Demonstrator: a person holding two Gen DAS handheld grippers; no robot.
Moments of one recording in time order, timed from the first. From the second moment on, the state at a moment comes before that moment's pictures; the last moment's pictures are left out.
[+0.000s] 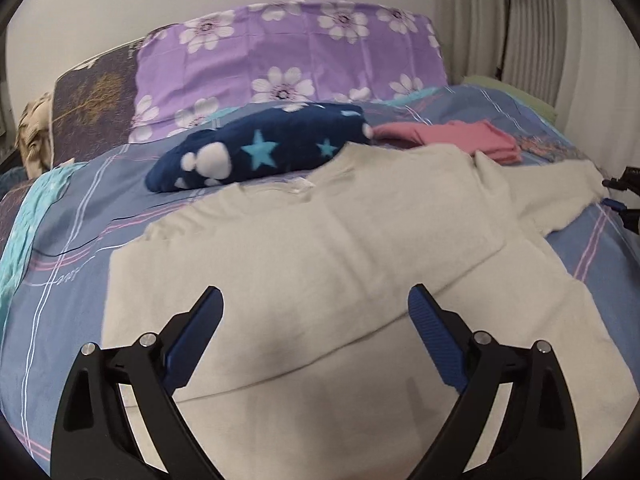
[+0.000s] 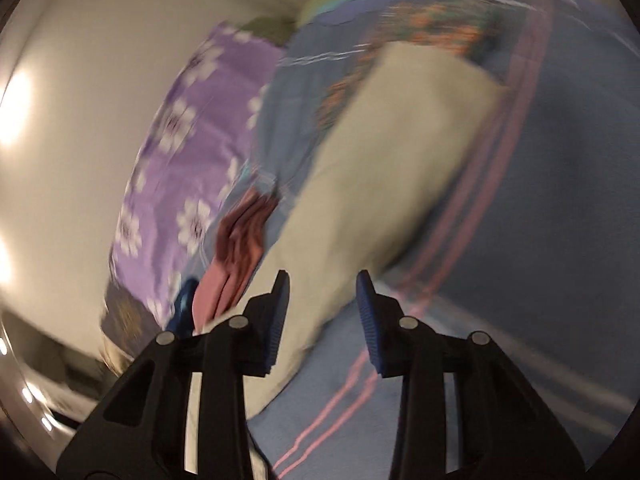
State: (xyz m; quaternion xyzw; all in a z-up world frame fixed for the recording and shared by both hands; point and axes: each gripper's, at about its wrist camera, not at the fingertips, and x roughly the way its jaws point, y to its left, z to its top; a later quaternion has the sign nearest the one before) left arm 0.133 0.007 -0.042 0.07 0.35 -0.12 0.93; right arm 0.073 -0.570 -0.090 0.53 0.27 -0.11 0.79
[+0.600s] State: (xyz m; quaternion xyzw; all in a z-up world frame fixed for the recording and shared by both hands) left arm 0.140 -0.001 -0.064 0.04 0.39 -0.11 0.91; right arm 0.103 -0.570 -0.062 0.55 0.17 -0.06 0.81
